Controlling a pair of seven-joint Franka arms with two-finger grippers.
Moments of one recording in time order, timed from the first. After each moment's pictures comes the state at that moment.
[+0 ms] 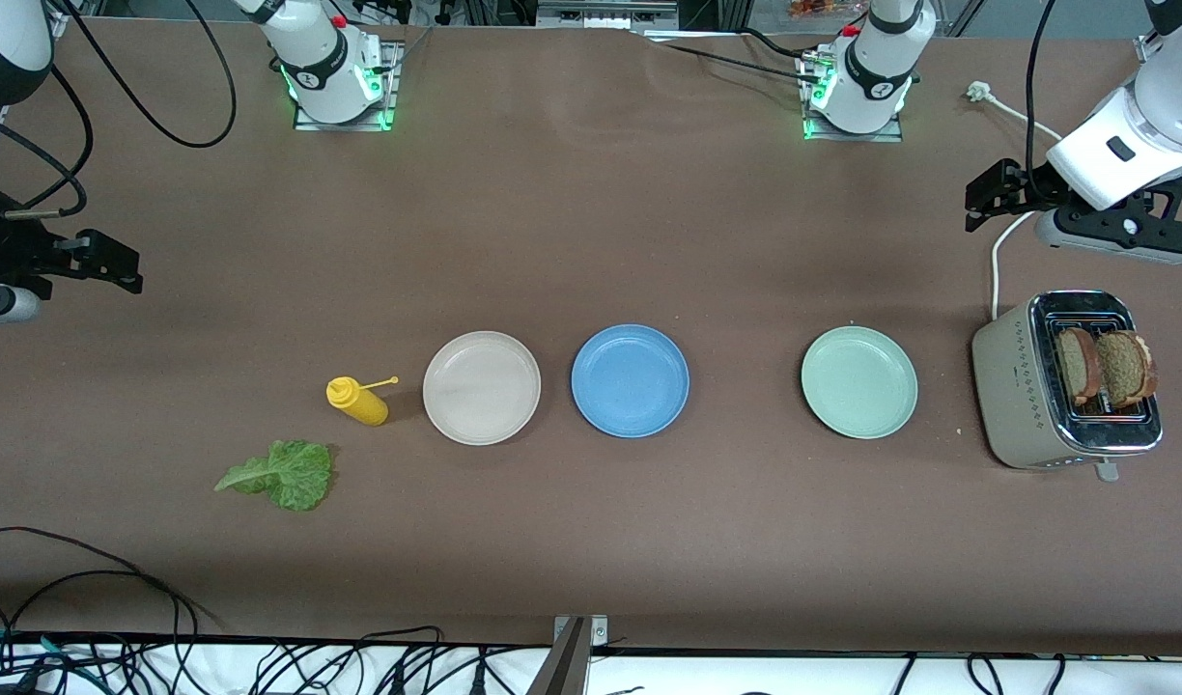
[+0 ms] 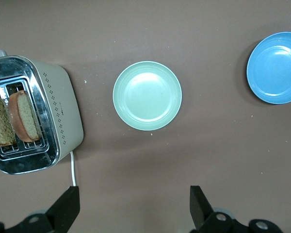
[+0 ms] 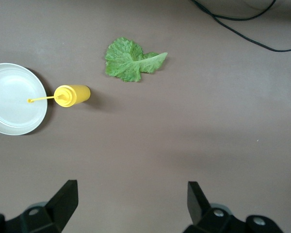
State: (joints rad) left arm -0.04 -0.04 -0.06 -1.69 0.01 1.58 0.09; right arm -0.05 0.18 0.07 -1.42 -0.08 1.59 -0.09
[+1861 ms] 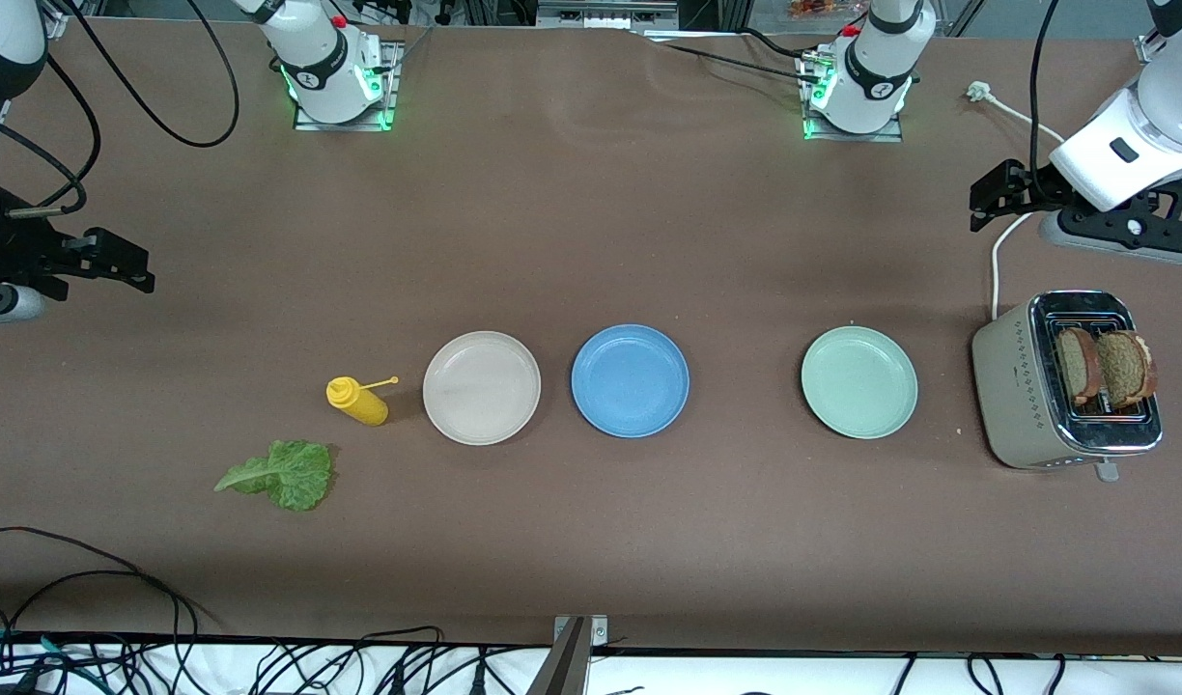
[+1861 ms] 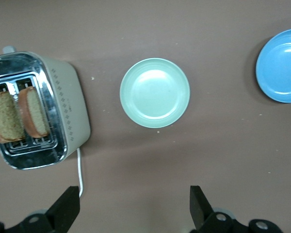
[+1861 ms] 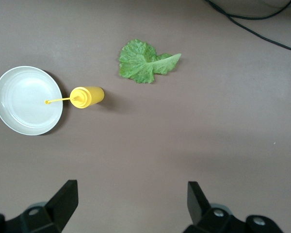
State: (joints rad) left arm -0.03 -0.04 -0.06 -1.69 0.03 1.58 0.09; right arm -0.05 0.18 0.07 -1.42 -0.02 1.59 -0.09
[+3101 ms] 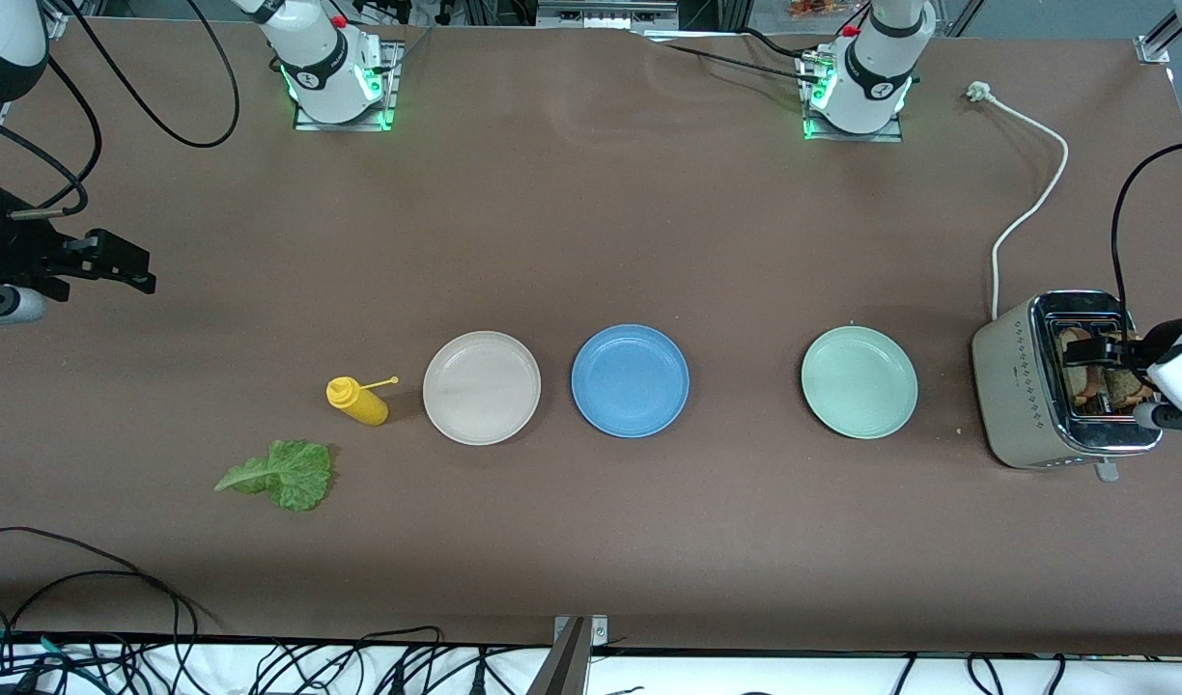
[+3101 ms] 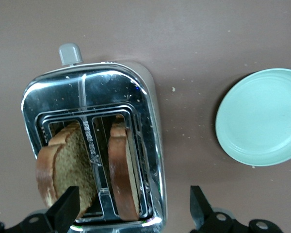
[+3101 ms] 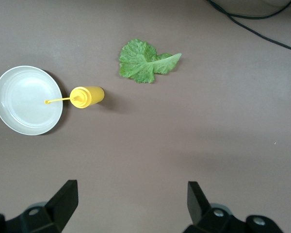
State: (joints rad) left arm 0.23 0.46 -0.02 -1.43 0.12 1.72 0.30; right arm -0.05 0.18 0.07 -1.42 -0.02 1.59 -0.09
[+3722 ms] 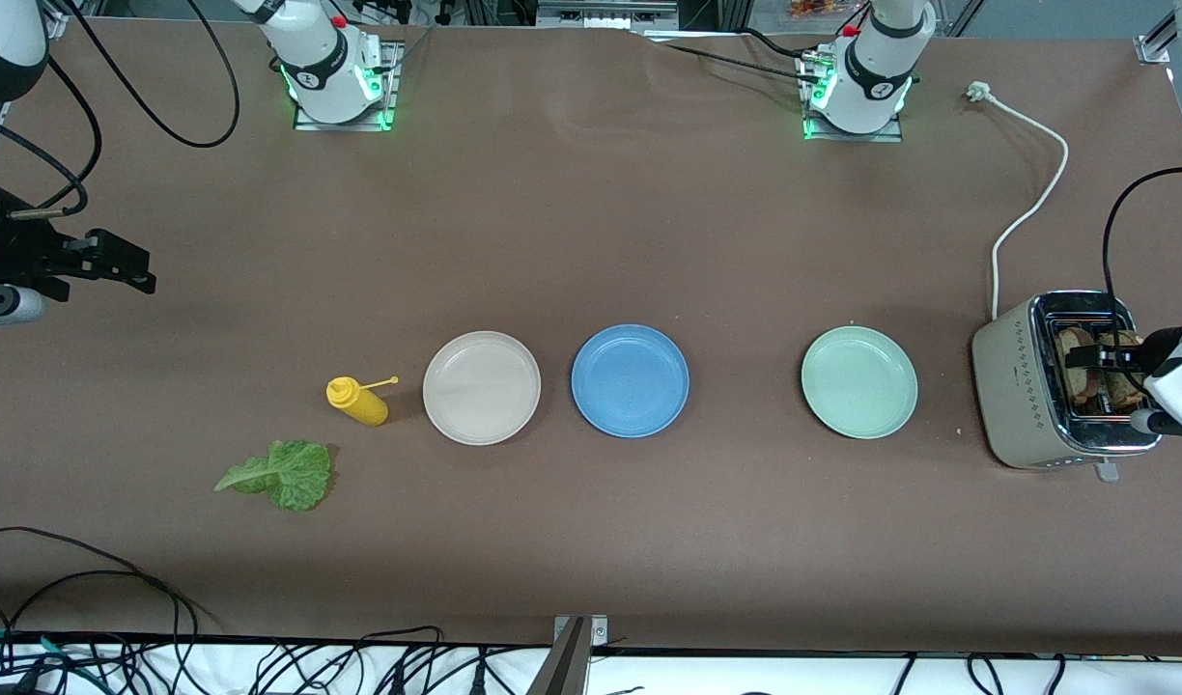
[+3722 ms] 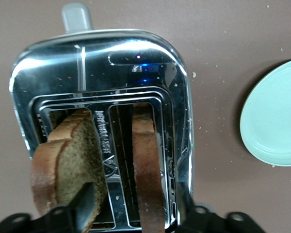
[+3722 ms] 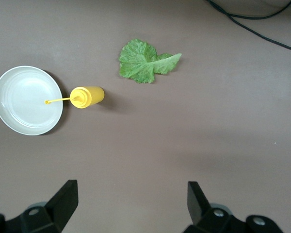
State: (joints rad) left arm 0.28 0.52 -0.02 -1.44 0.12 1.72 0.30; right arm -0.05 0.18 0.07 -1.42 -0.02 1.59 -0.09
